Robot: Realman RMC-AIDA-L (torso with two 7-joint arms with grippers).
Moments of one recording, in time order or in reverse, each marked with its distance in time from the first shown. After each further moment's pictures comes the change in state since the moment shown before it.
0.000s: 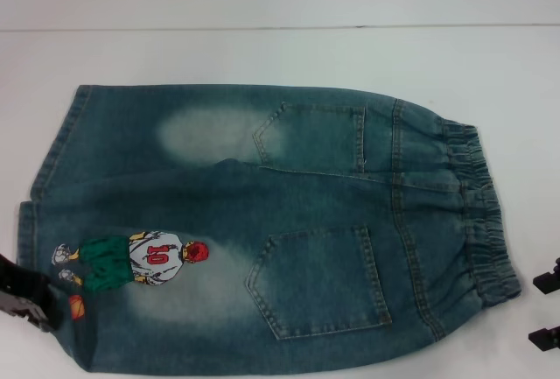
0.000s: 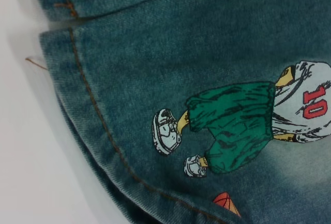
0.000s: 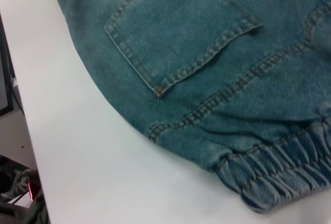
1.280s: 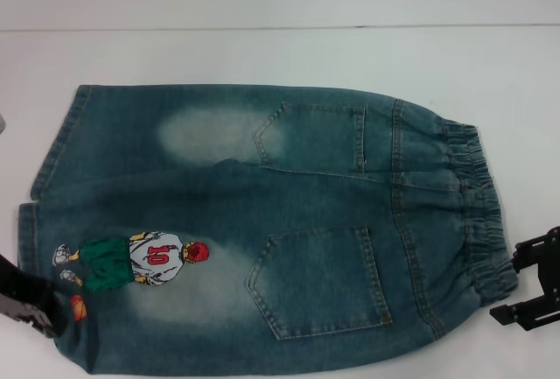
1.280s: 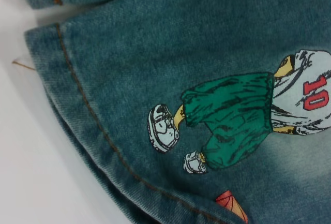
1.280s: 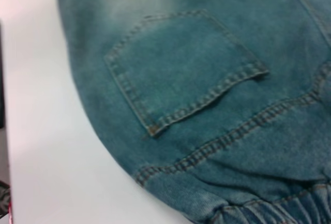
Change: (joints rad) left arm 0.000 -0.007 0.026 -0.012 0.000 -0.008 -0.002; right arm 0.032 0.002 -0.003 0.135 0.068 0.127 -0.097
